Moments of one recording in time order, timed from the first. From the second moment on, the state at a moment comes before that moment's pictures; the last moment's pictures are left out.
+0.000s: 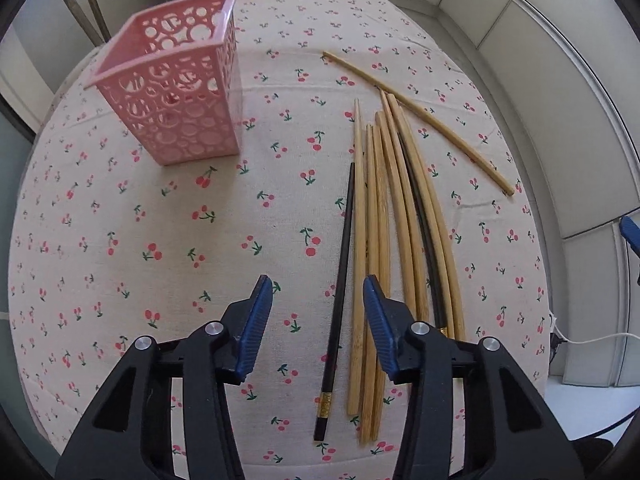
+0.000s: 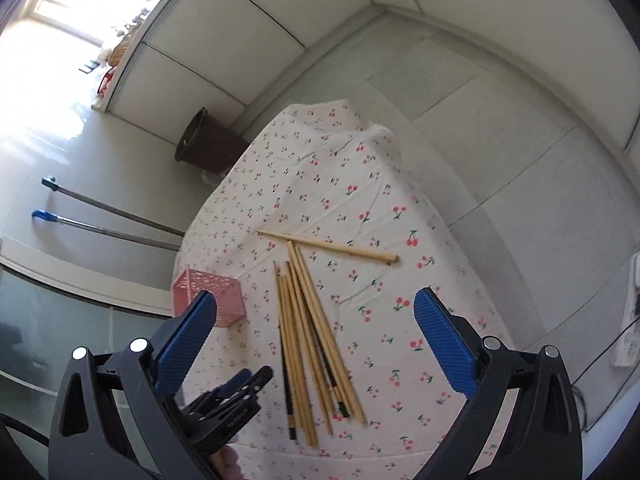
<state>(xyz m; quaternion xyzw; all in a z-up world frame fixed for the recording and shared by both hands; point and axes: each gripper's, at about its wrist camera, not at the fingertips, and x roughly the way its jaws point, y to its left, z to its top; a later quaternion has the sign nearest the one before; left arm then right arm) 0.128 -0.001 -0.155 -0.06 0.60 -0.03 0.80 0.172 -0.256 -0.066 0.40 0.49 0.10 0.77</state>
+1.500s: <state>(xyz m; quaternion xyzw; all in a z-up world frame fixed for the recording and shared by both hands) 0.261 -0.065 -0.119 -0.18 0.53 -0.03 0.83 0.185 -0.303 -0.090 0.58 0.48 0.16 0.64</state>
